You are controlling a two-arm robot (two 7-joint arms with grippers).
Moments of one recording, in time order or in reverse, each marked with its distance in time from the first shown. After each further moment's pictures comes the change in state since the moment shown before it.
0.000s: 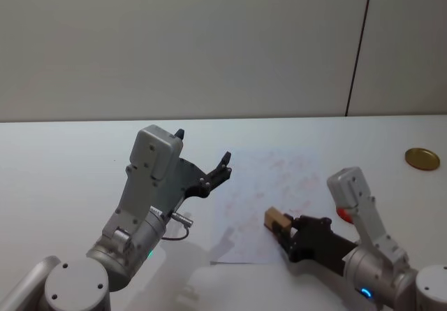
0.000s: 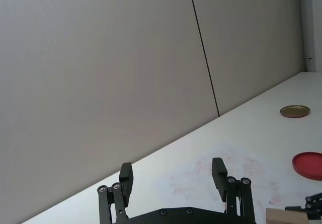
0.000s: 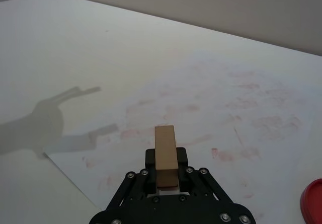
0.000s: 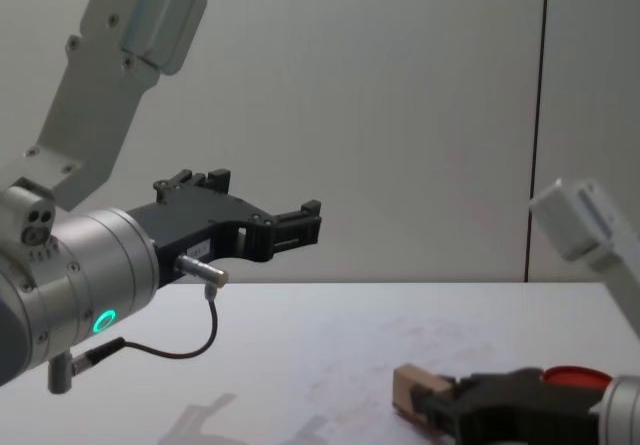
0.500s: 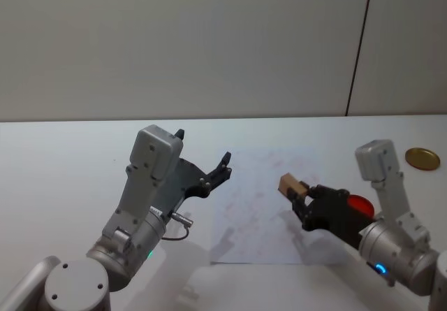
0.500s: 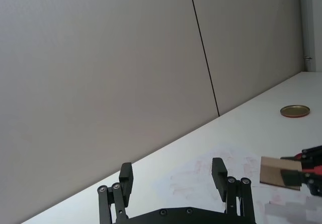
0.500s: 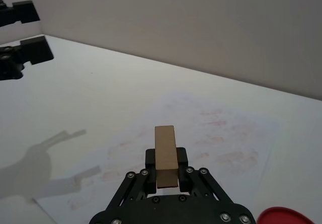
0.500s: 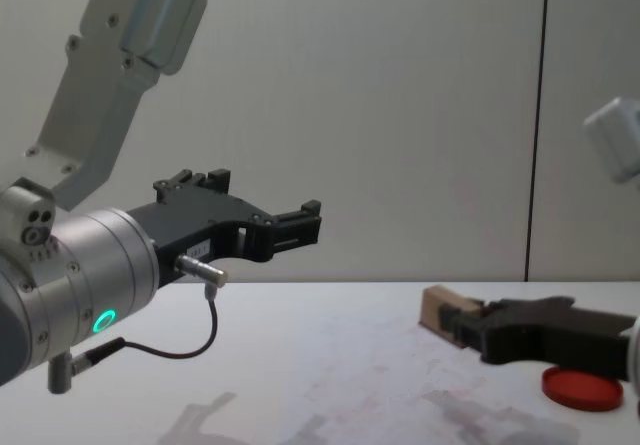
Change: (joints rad) left arm 0.000 0.000 0.000 0.000 0.000 0.000 0.000; right arm 0.003 0.021 0.037 -0.068 0.073 -0.023 -0.045
